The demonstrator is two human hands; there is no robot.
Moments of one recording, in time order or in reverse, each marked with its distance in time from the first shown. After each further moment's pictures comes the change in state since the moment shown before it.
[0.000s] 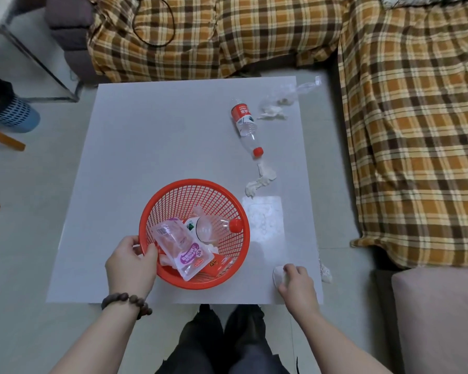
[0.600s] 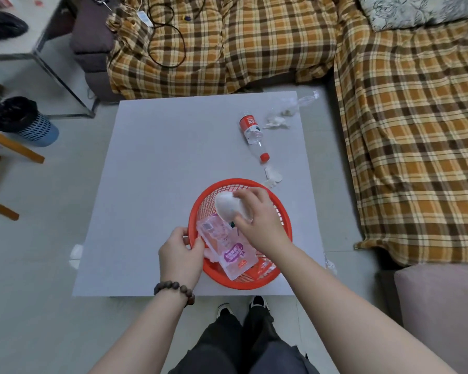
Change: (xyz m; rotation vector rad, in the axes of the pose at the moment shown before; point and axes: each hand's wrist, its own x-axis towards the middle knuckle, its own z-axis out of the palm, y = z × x) left_hand -0.047 0.027 -0.013 -0.134 -0.167 0.118; right_hand -0.054 -0.172 -0.088 0.373 0.133 -0.703
